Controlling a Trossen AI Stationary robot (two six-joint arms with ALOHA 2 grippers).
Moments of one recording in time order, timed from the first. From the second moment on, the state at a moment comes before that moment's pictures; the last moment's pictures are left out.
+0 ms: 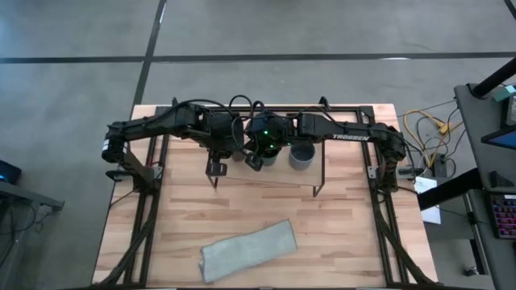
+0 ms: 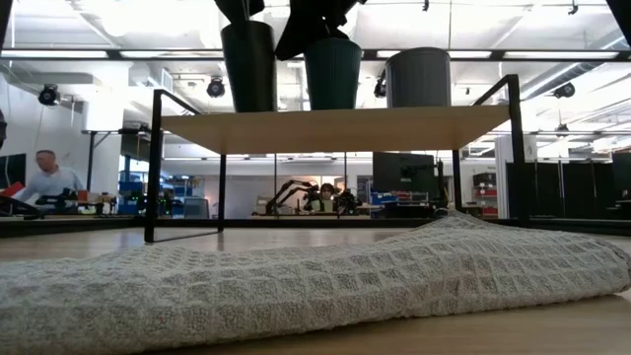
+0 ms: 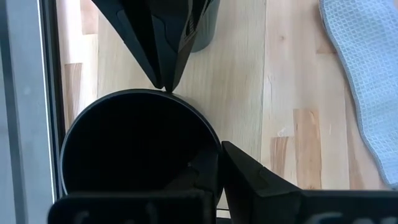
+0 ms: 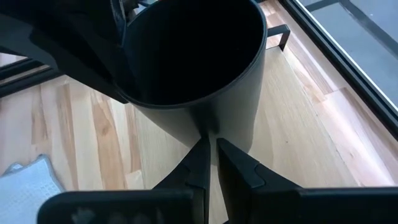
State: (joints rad) left arm 0.07 1.62 1.92 -1.45 -0.08 0.16; right arm -0.08 1.89 1.89 -0.75 0.06 0.26
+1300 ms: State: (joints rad) left arm 0.07 1.62 1.91 -1.39 -0.10 0.16; right arm -0.08 1.87 1.89 -0.81 0.05 0.23
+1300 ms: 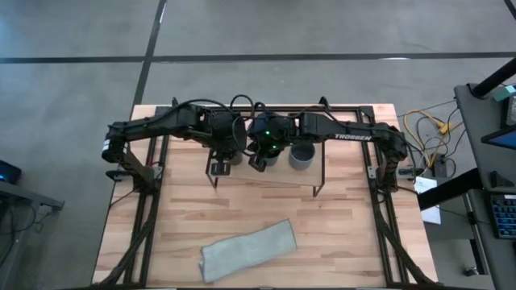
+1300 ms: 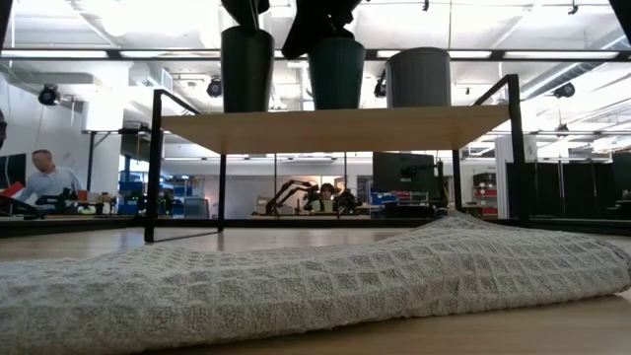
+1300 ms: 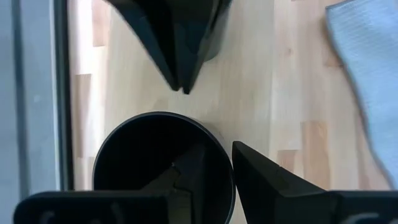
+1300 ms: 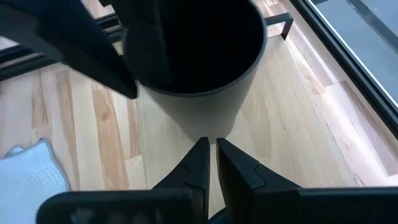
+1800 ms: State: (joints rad) left arm 0.07 1.62 1.91 -1.38 -0.11 0.16; right arm -0.07 1.85 1.89 -0.81 0.05 0.23
